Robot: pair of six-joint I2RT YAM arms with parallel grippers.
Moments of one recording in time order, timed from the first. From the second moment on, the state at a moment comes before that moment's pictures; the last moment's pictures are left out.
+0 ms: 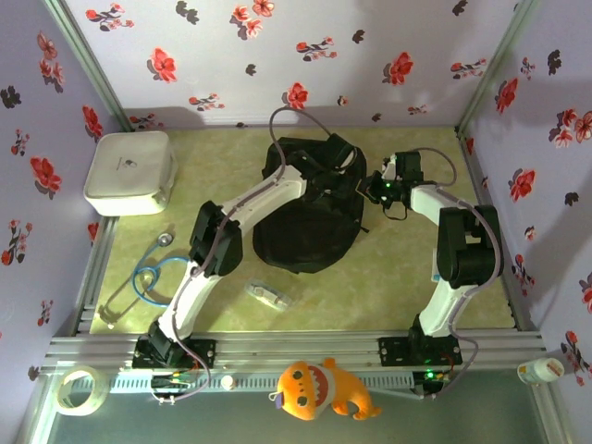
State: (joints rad) left arm -0.84 2.34 2.24 -0.80 -0.04 -0.32; right arm 0.10 1.79 1.09 -0.15 -0.58 0.66
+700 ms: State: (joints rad) left arm -0.84 2.39 2.24 -0.82 -0.11 -0.31; right arm 0.10 1.78 1.08 -0.14 -0.58 0.67
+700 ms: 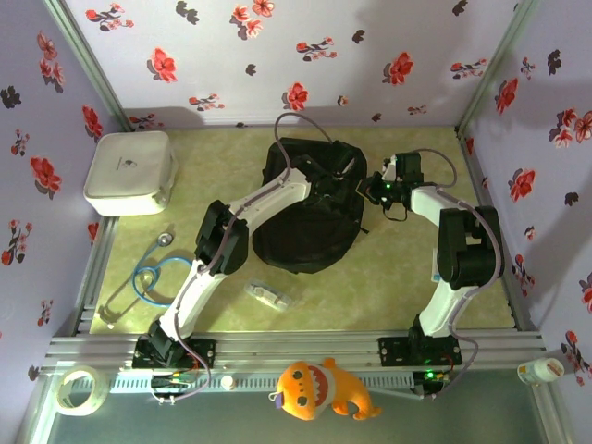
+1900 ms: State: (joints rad) left arm -0.85 2.37 2.28 -0.91 -0.19 -0.35; right arm 0.10 1.76 1.04 -0.13 -0.58 0.68
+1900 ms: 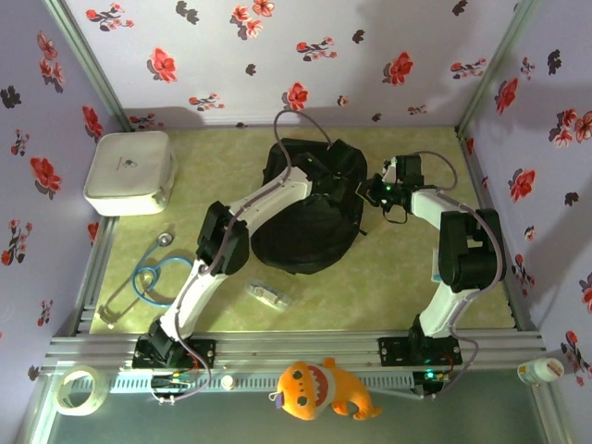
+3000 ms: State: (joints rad) left arm -0.61 2.04 1.74 -0.79 -0.23 -0.40; right arm 0.12 1.82 1.21 -0.31 -0.38 0.54
